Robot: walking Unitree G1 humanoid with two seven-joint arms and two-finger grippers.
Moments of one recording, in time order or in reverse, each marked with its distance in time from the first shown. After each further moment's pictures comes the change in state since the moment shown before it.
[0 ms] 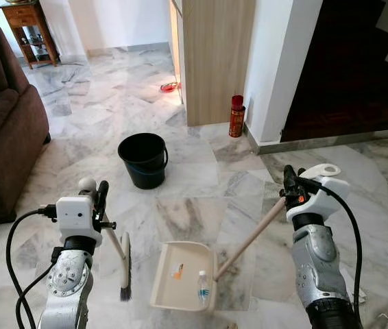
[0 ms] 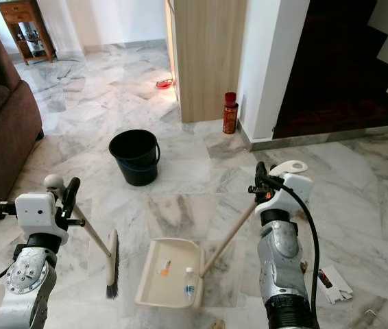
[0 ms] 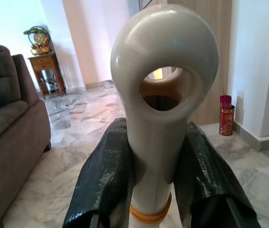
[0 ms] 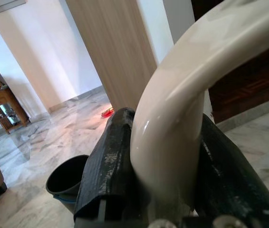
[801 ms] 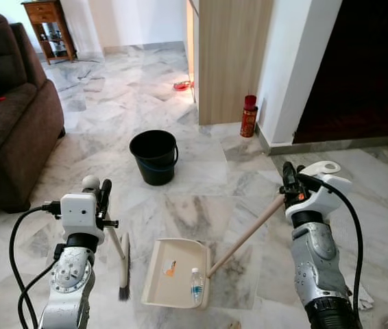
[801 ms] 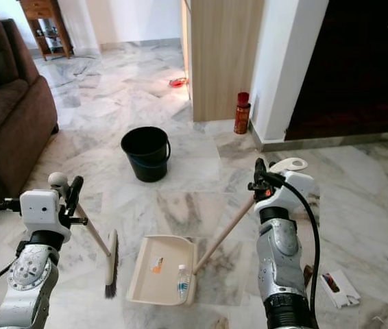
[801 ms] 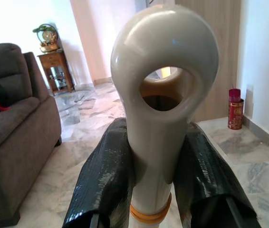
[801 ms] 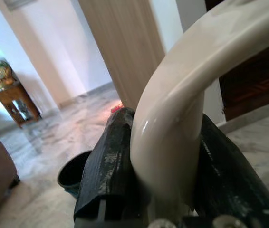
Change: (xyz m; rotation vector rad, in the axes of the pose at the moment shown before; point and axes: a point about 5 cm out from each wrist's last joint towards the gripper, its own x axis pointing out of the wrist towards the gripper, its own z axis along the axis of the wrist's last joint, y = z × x) left arm 0.003 -0.006 0.000 0.023 0.007 -0.029; right arm -0.002 -0.004 0.003 0.007 -0.008 -0.011
